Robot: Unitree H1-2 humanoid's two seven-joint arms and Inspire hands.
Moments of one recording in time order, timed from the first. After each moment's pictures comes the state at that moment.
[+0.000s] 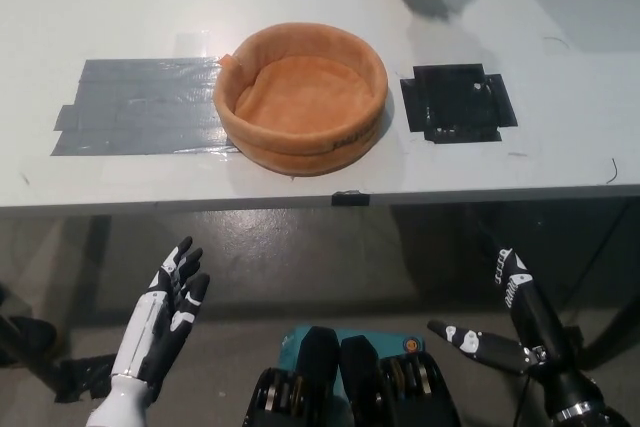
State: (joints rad) left_arm 0.03 0.13 -0.05 -0.14 0.10 0.03 -0.04; right_arm -0.05 -0.11 0.10 0.09 -0.02 -0.22 0.09
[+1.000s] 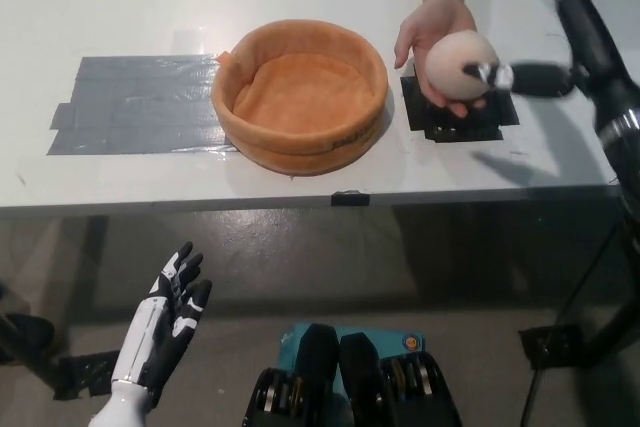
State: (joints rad) left_arm 0.04 0.12 -0.04 -0.14 0.10 0.03 -0.04; right_arm -0.77 -0.31 0.12 0.18 -0.25 0.15 0.12
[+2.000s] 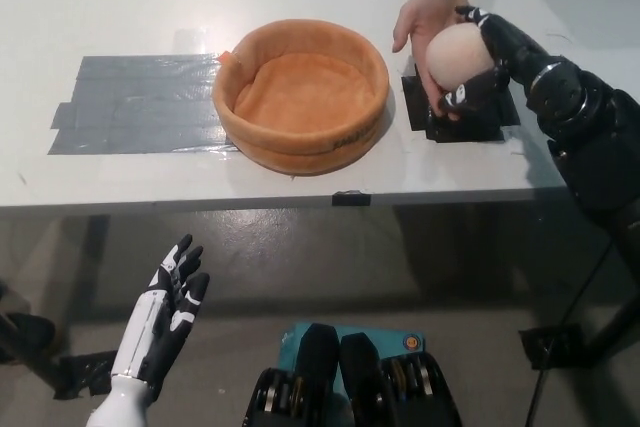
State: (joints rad) left_arm 0.03 0.12 -0.04 -0.16 0.09 0.03 -0.04; right_arm -1.05 -0.27 0.32 0.90 -0.36 0.19 0.16
